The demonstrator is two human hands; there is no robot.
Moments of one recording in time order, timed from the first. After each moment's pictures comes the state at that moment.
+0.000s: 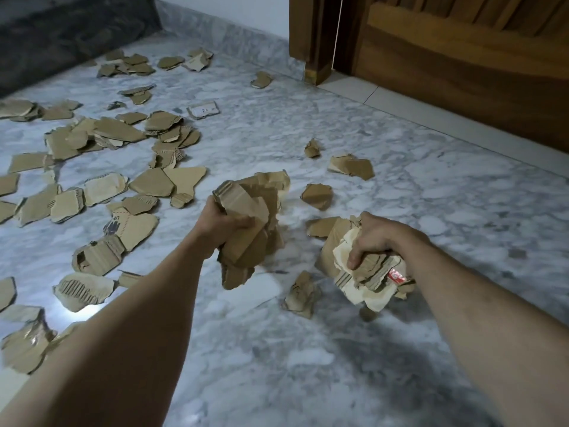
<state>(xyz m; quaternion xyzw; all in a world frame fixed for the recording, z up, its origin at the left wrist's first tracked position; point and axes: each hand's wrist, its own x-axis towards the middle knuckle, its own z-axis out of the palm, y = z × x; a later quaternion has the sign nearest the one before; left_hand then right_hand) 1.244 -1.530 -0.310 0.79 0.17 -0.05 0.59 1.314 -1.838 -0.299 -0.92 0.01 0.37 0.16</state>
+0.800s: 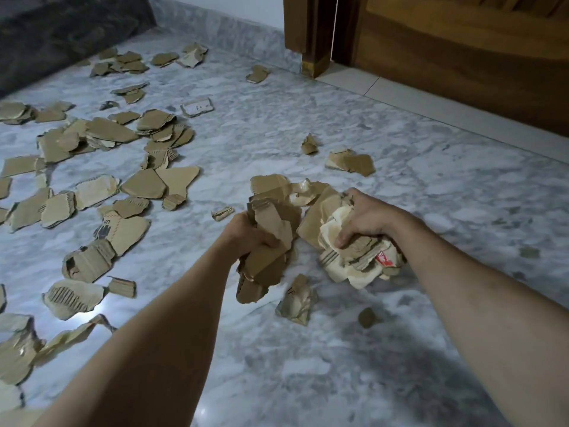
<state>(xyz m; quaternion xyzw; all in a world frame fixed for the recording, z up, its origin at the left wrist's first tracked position) 1.271 -1.581 -0.339 0.84 0.24 -0.17 0.45 1.344 -1.833 -0.303 -0.89 -0.03 0.33 0.32</state>
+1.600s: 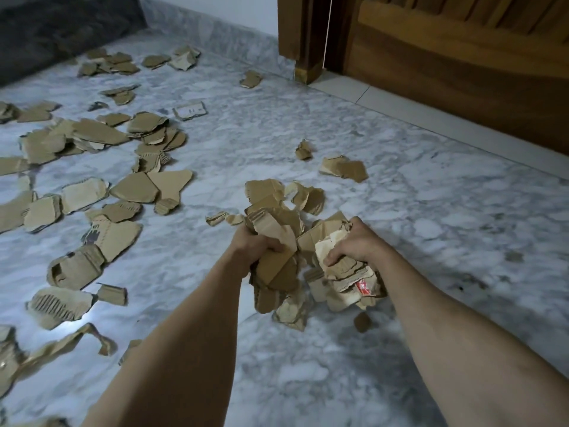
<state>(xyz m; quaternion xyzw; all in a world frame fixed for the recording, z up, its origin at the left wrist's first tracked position) 1.266 -1.603 -0.354 0.69 0.30 -0.14 0.64 1.316 -1.829 -0.342 -0.88 0.09 0.30 0.36</state>
